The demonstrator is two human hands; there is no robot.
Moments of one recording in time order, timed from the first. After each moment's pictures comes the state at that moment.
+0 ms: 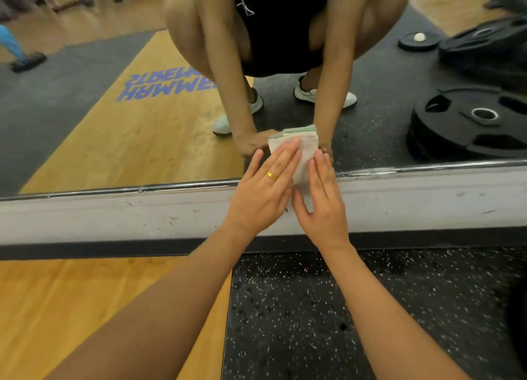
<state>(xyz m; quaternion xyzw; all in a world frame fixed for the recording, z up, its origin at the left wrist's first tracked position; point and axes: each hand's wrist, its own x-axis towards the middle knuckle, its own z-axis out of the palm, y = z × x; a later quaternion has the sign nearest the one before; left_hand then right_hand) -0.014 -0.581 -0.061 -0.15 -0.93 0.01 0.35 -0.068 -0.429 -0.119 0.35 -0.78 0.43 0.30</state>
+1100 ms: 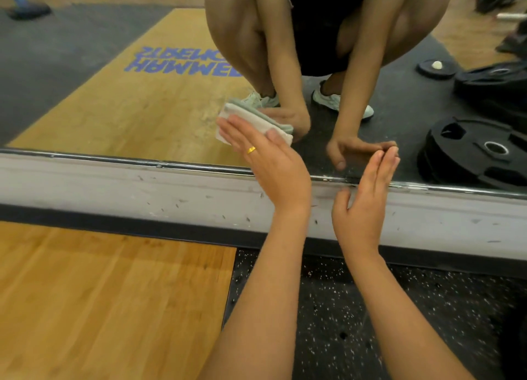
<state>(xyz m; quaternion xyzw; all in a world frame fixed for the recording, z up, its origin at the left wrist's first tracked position) -0.044 -0.560 -0.031 0.29 -0.65 -0.43 0.55 -0.054 -0.430 -0.086 0.19 -0.87 0.38 0.24</state>
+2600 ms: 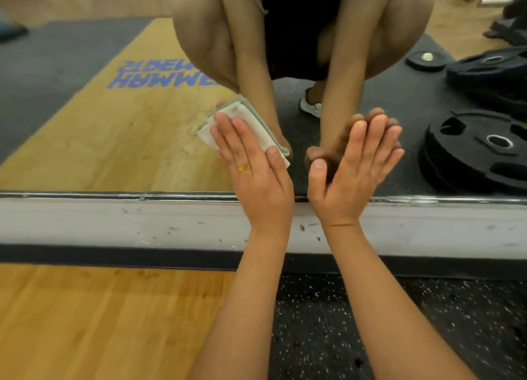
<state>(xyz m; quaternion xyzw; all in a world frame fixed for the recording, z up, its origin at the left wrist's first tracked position) -0.046 -0.588 -0.033 0.14 -0.75 -0.28 0.59 -0.111 -0.490 -0.061 0.22 -0.78 0.30 0.50</state>
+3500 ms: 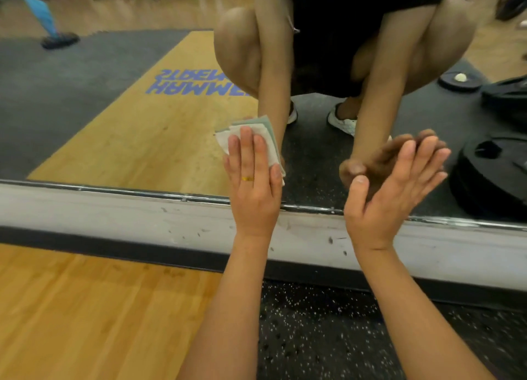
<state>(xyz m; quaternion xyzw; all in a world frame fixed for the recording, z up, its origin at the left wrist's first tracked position) -0.019 -0.671 -0.054 0.09 -0.80 -0.09 0.59 -0.090 -0.497 -0.051 0.22 -0.77 0.38 0.46</state>
